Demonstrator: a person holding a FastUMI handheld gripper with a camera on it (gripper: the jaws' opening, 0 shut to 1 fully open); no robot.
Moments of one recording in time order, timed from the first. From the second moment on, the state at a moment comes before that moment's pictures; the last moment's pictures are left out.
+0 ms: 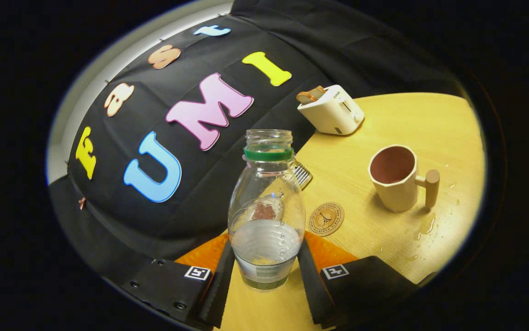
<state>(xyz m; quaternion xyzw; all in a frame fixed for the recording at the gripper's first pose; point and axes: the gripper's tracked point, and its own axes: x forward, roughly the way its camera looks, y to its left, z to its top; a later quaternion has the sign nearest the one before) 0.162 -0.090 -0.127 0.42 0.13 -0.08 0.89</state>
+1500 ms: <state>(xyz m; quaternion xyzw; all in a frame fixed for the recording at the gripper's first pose) 0.193 -0.145 -0.183 0.73 0.16 -0.18 0.64</state>
